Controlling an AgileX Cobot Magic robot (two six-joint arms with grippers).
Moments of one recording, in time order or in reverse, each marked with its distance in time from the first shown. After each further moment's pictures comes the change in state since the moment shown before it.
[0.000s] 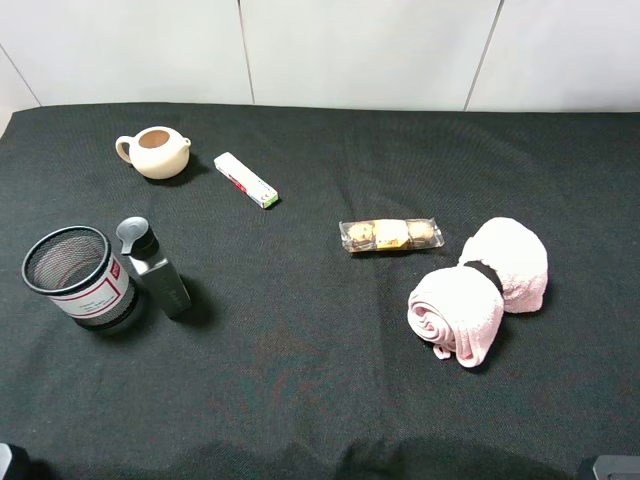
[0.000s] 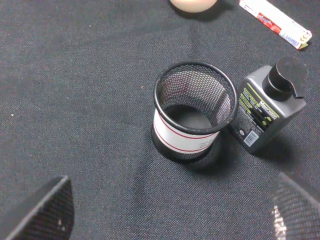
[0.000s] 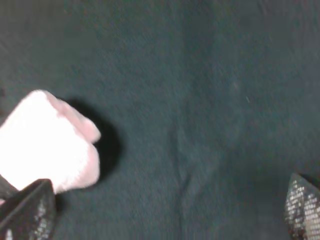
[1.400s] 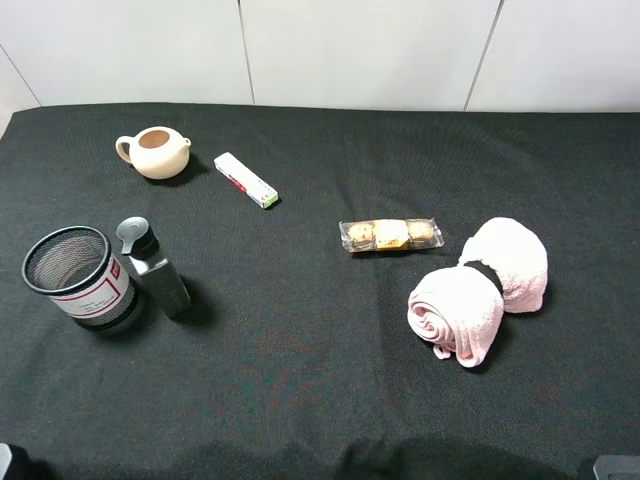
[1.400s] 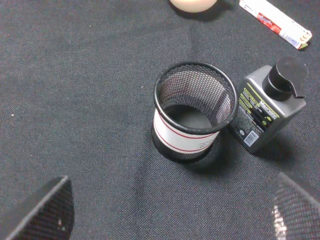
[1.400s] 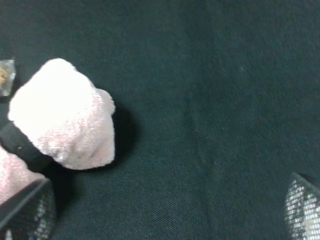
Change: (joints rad) left arm 0.000 0.000 0.000 0.000 0.000 0.000; right arm 0.001 -0.853 0.621 0.055 -0.203 0.019
